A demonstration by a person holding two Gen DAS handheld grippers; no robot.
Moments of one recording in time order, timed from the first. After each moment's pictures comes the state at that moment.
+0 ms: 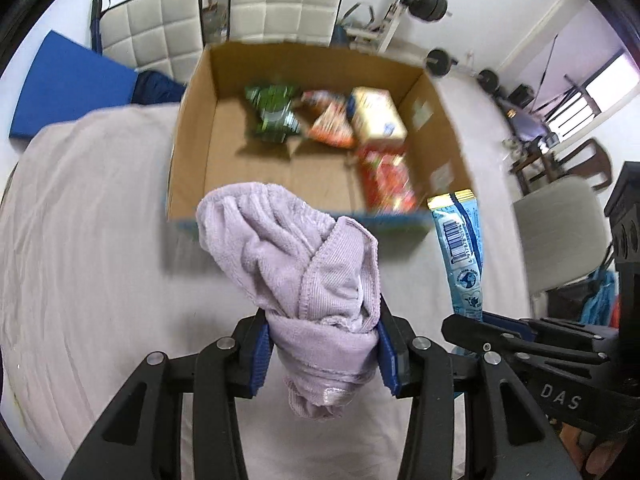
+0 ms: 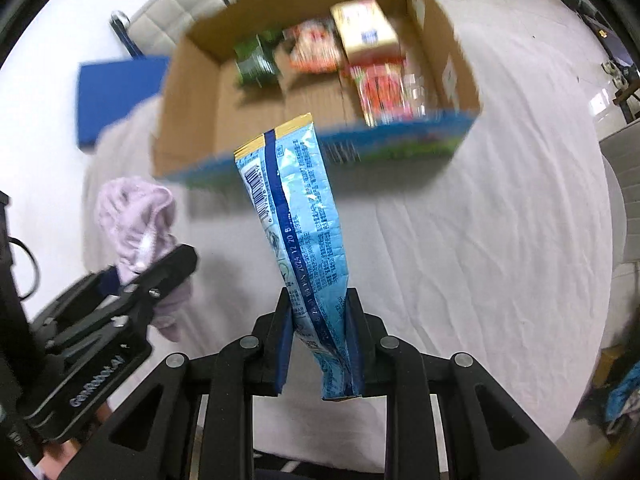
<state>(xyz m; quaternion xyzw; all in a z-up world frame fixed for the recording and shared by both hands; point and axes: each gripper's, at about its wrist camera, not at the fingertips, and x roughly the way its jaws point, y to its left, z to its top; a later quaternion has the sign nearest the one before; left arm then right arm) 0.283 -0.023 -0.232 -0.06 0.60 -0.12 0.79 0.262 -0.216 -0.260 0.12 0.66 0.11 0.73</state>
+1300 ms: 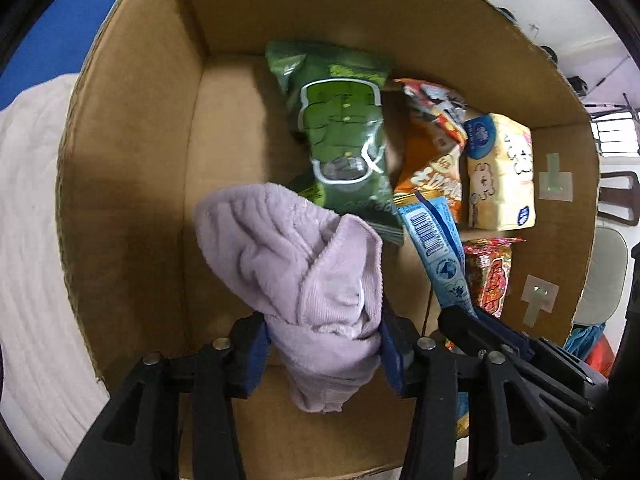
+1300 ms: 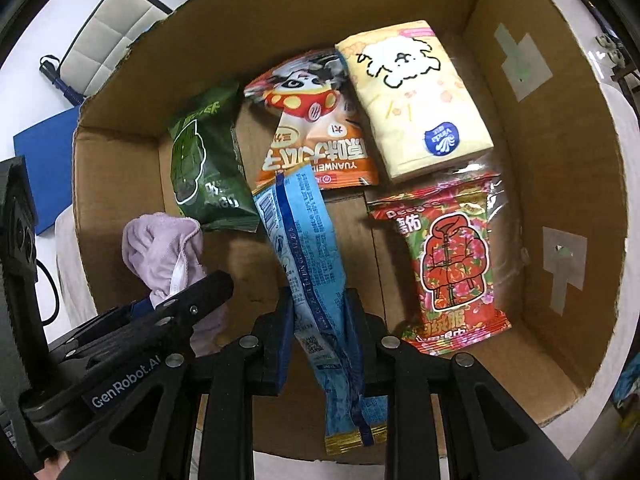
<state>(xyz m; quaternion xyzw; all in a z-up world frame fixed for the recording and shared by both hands) 0.480 -0.002 -0.374 -0.10 0.75 -0.07 0.65 0.491 -0.149 -0.378 0.15 0.71 0.05 0.69</state>
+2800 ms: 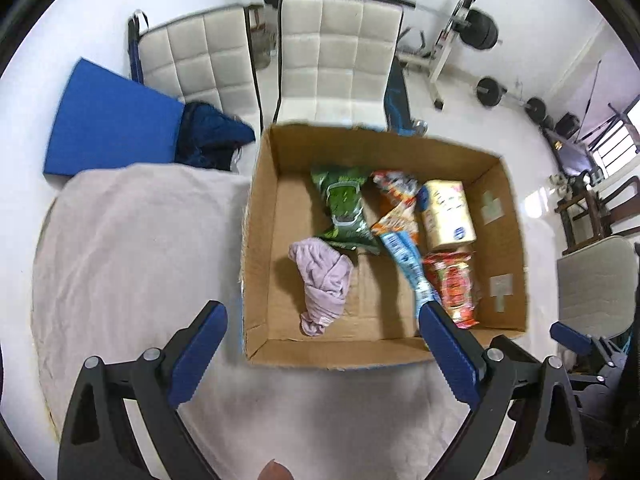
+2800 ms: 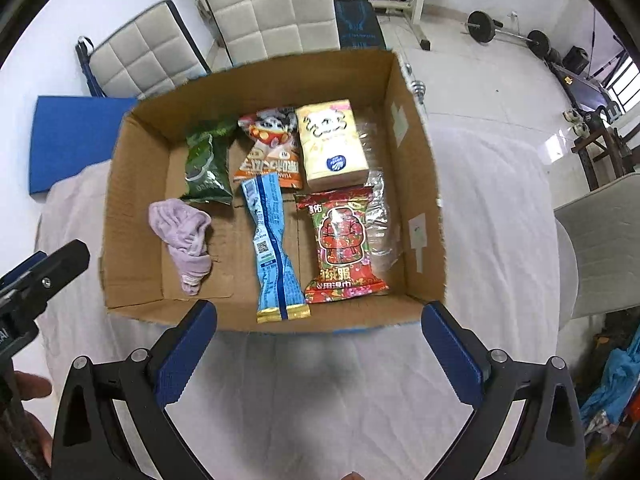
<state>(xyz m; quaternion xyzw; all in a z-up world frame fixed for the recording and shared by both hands) 0.386 0.010 -0.210 -0.04 0.58 -0.03 0.81 0.388 -0.204 -0.257 0.04 0.62 0.02 0.78</state>
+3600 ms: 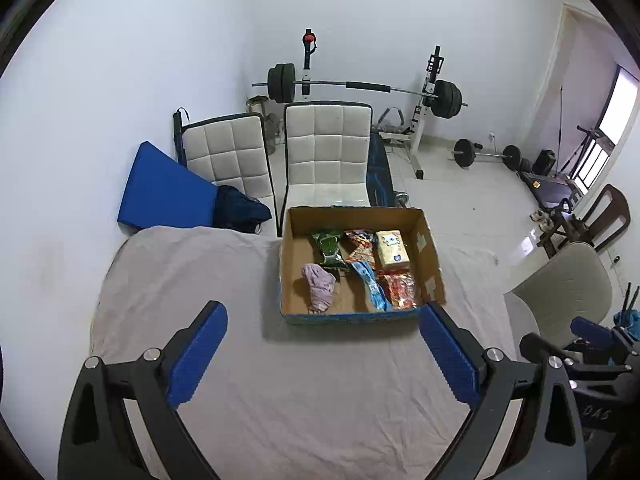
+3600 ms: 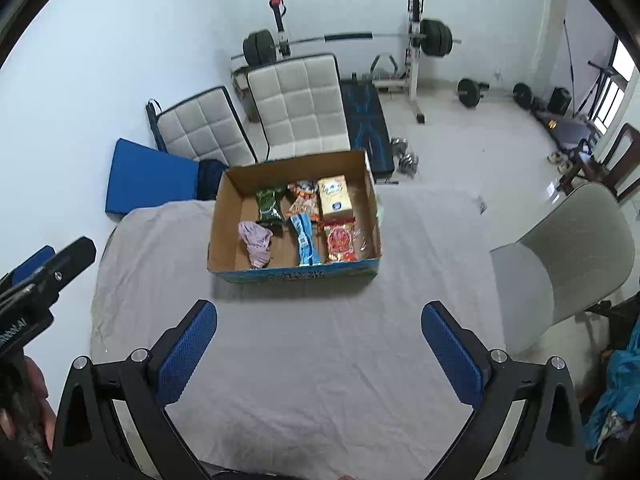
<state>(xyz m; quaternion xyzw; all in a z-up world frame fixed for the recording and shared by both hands) 0.207 0.005 -0.010 -0.02 0.45 -0.03 0.89 0.188 -0.228 -0.029 0.06 0.50 0.03 0.86</state>
